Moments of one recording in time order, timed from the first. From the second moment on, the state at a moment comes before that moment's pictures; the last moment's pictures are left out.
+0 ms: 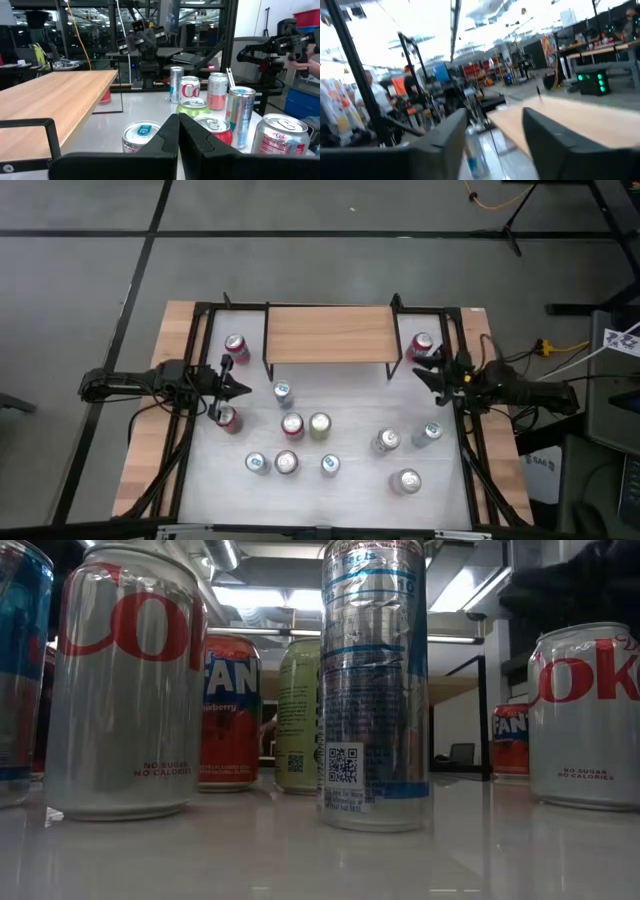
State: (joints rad) left arm 0.00 0.01 0.01 0.06 0.06 -0.02; right arm 0.00 0.01 0.09 0.19 0.18 0.27
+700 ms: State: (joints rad) left arm 0.00 0.01 0.01 0.18 0.04 -0.02; right arm 0.00 0.48 0.87 -0.52 0.54 0.28
